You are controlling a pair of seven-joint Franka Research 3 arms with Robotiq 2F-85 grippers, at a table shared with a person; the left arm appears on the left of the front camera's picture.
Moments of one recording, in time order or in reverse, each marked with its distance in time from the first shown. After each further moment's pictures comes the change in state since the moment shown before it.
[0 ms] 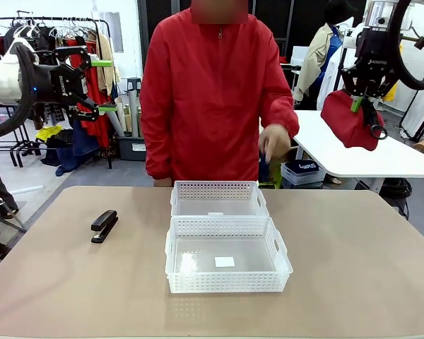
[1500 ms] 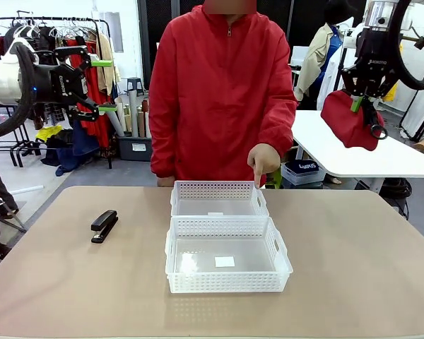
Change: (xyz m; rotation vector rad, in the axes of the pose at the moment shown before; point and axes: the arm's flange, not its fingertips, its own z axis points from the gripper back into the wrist) left arm 0.000 0.000 0.000 0.000 0.000 0.000; right arm 0.000 0.000 0.000 0.000 0.001 0.000
